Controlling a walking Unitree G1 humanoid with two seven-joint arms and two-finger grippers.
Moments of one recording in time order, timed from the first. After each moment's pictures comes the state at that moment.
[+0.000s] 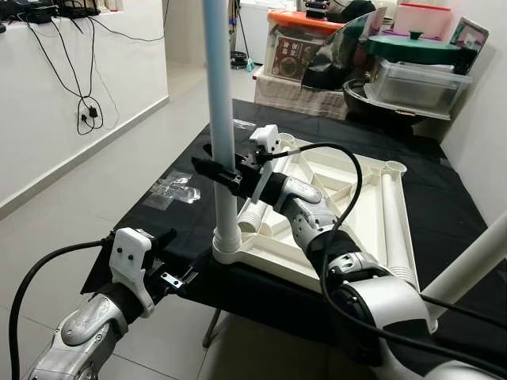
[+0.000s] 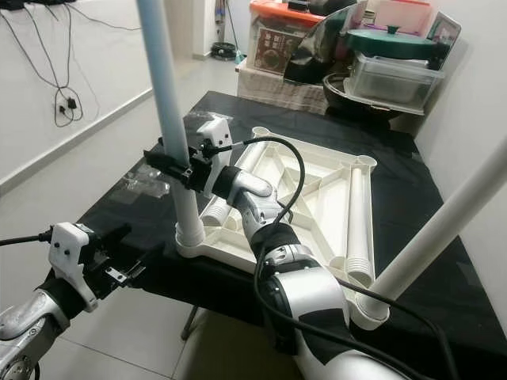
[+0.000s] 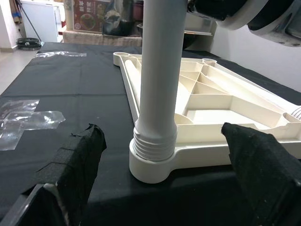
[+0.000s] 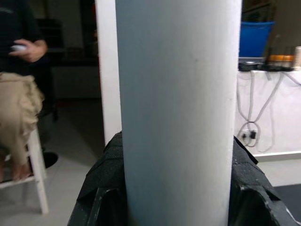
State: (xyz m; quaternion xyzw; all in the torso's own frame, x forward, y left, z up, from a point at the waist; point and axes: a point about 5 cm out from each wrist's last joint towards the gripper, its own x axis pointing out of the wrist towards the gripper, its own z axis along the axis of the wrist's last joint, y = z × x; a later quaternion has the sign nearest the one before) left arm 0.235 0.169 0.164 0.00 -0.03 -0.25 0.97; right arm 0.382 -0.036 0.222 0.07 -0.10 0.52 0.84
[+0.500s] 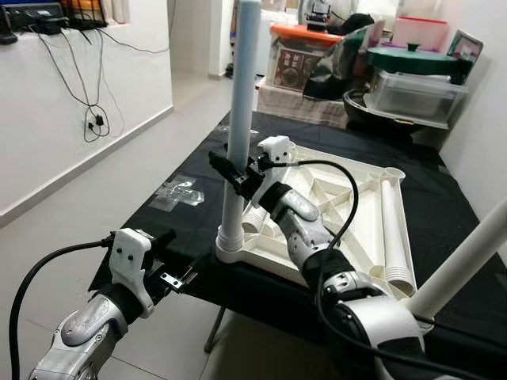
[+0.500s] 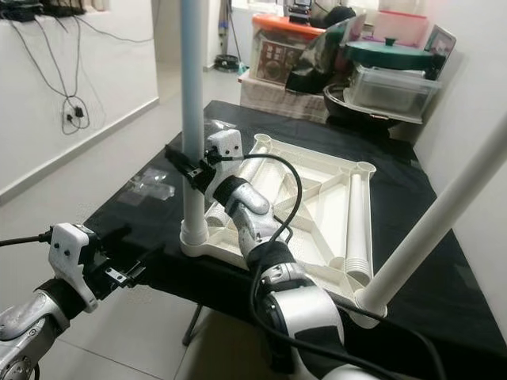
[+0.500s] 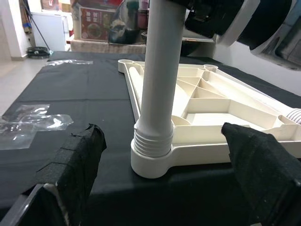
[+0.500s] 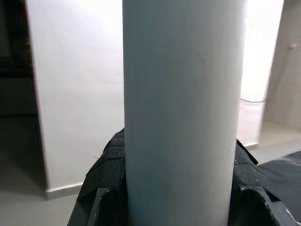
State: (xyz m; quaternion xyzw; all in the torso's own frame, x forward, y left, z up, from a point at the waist) left arm 0.235 0.169 0.163 0.00 -0.03 -0.25 0.97; right arm 0.384 -0.043 0.203 0.06 -0.13 0.36 0.92
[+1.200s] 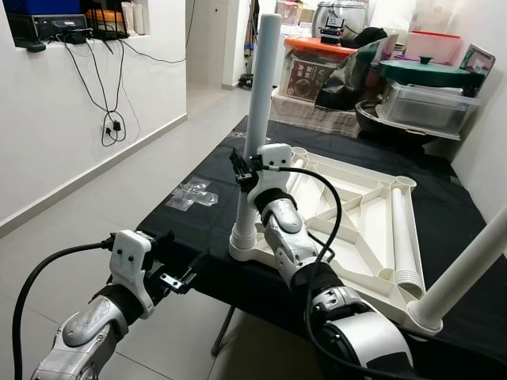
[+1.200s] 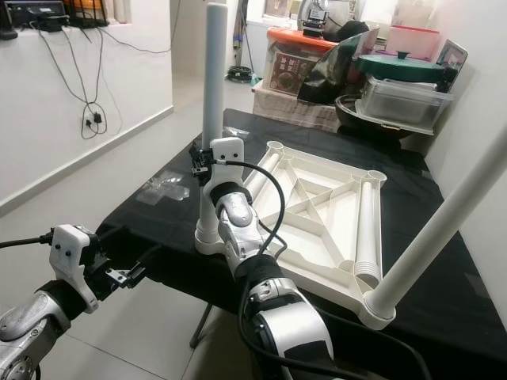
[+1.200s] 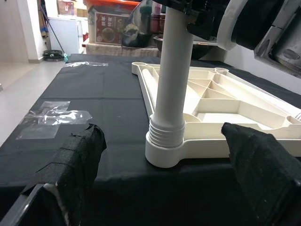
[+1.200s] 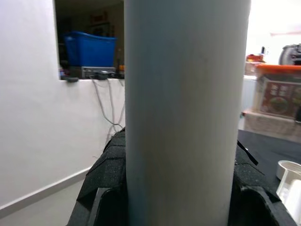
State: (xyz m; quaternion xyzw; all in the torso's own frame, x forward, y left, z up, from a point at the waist) left arm 0.237 0.170 0.159 0.00 -0.03 -0.24 0.97; right arm 0.385 -0.041 0.193 0.05 -0.10 0.14 0.98
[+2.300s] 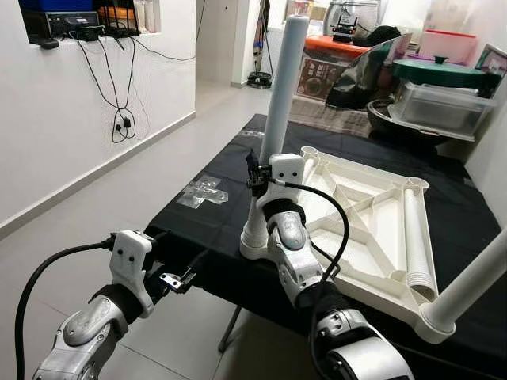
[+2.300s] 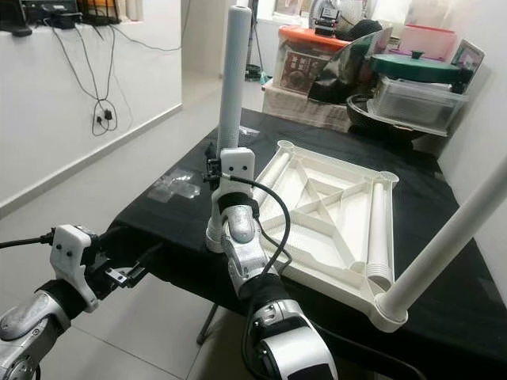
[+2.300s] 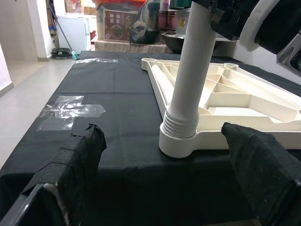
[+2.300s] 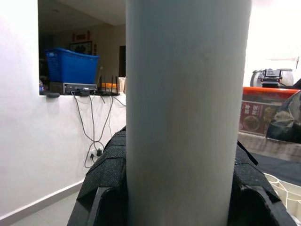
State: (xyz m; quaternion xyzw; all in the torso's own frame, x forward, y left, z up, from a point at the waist) left arm 0.239 0.171 0.157 0.01 -0.03 -0.24 0.97; right arm 0.368 -0.050 0.190 0.03 -0.17 0.08 0.98
